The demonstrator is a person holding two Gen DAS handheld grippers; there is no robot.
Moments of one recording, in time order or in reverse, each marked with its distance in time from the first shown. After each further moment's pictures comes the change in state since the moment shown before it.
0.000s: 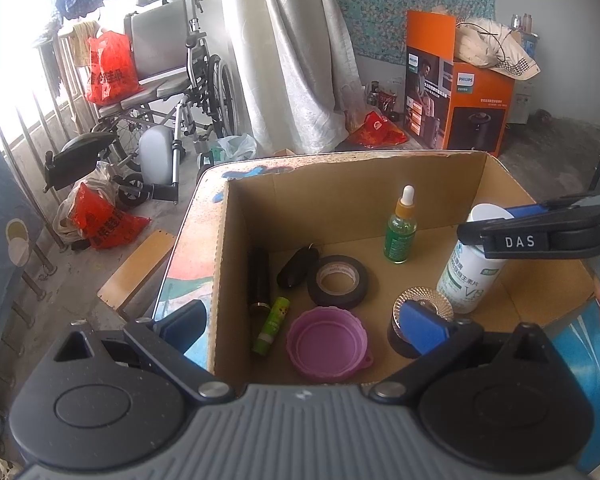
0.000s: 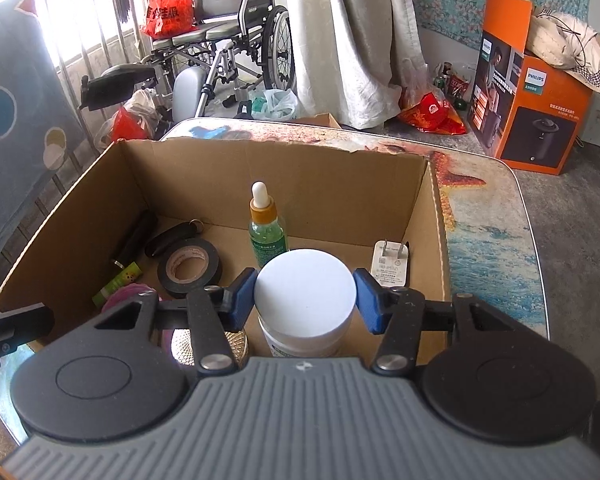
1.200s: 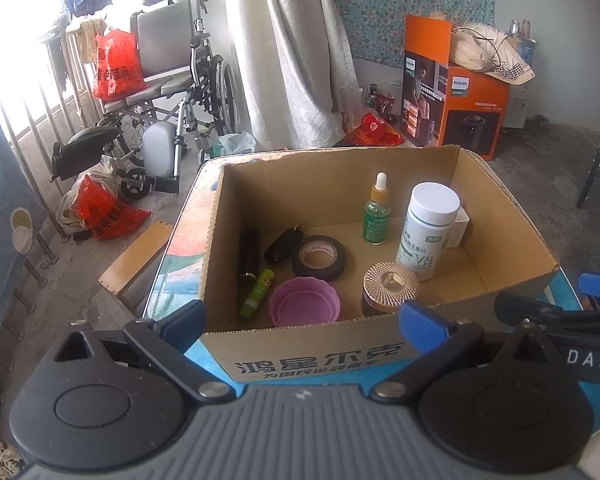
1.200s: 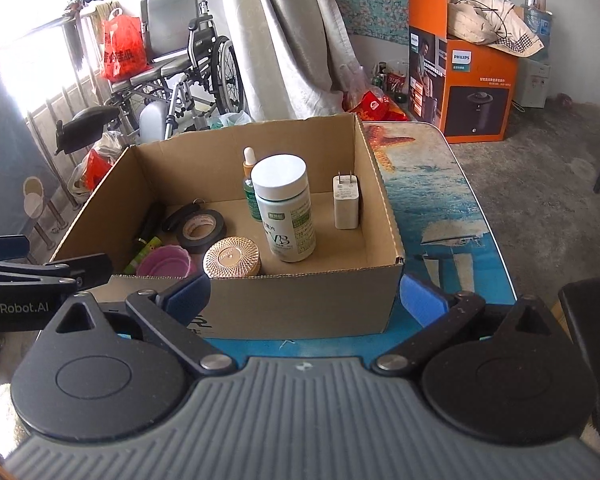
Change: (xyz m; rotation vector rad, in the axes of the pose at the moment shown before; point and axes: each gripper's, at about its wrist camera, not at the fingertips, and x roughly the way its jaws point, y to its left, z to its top) left arm -0.040 -0.019 -0.024 -0.027 -0.002 -0.005; right arm -0.122 0.023 -0.103 0.183 -0.059 -0.134
